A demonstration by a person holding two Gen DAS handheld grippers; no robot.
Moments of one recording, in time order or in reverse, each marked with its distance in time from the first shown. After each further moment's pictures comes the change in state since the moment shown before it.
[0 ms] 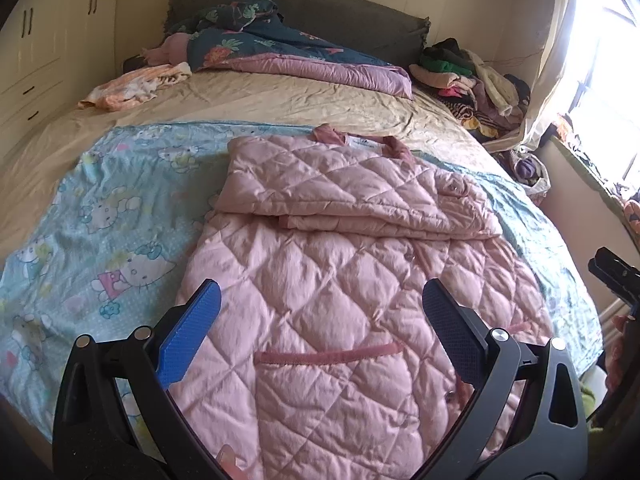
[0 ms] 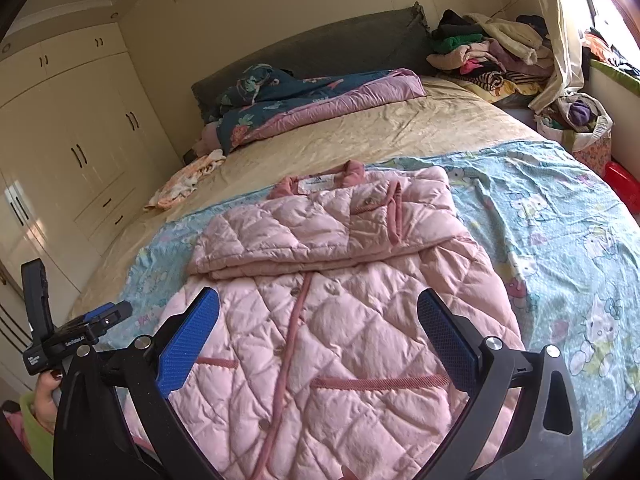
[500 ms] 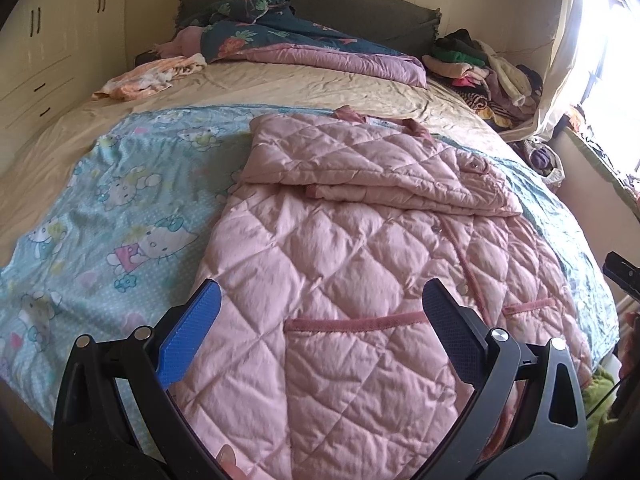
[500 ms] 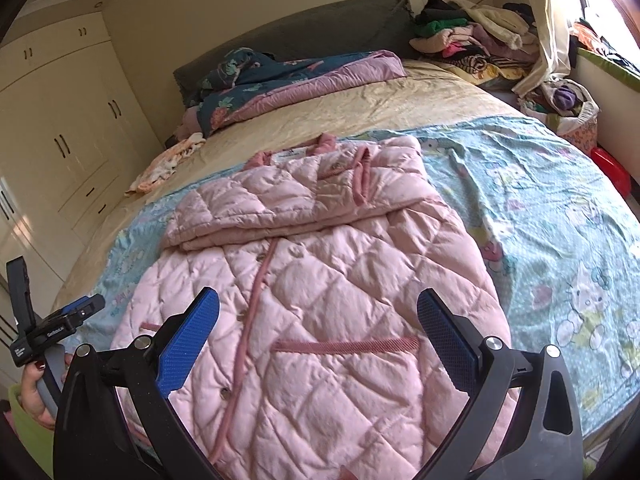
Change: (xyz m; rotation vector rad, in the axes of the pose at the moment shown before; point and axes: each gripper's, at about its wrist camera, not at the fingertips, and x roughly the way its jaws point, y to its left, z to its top) left arm 0.003 0.017 -0.032 0.001 0.021 0.056; right arm 0.003 -0.030 -0.033 0.012 0.055 -0.064
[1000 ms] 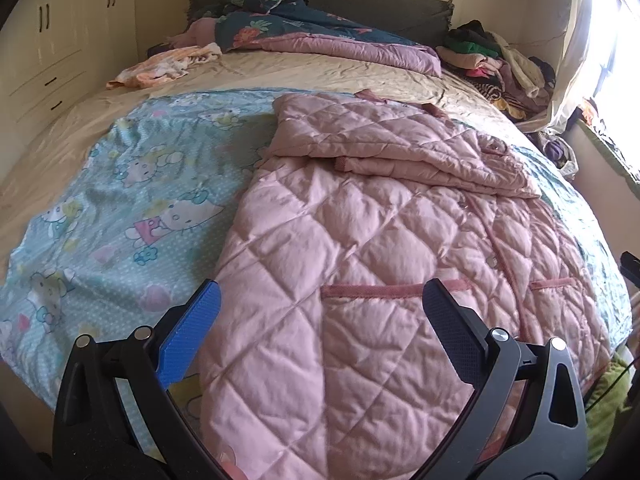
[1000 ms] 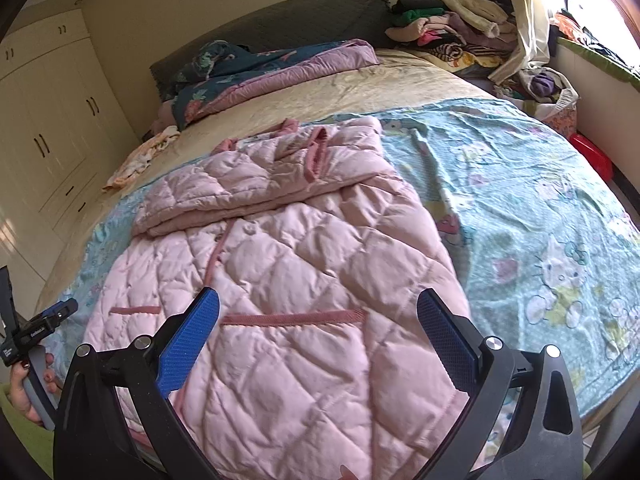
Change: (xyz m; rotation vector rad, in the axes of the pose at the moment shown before) left arm 0.002 0.021 -0.025 0.001 0.030 0.056; right arm -0.006 -0.040 -0.022 0.027 0.030 -0.075
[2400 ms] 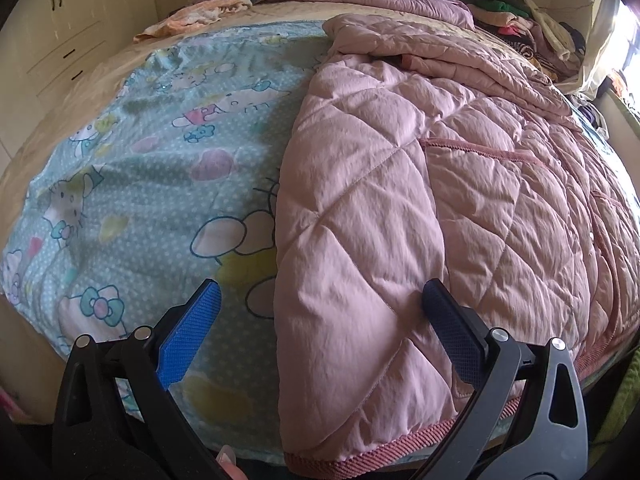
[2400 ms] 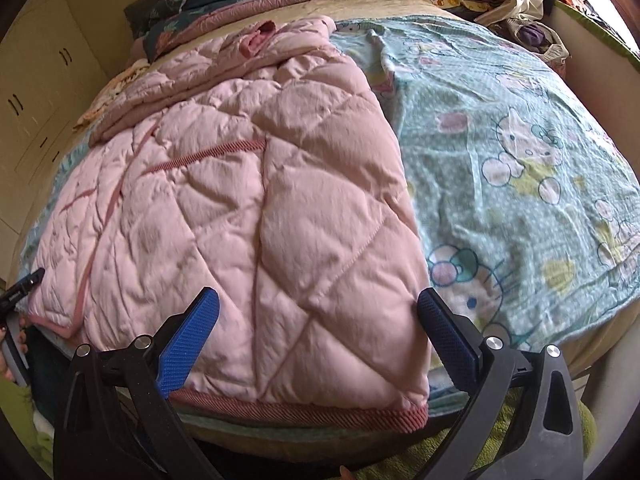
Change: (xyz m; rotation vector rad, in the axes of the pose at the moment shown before) left arm 0.015 0.050 -0.083 -0.004 0.152 0.100; right arm 0.014 -0.060 -0.095 -0.023 0.254 -0.084
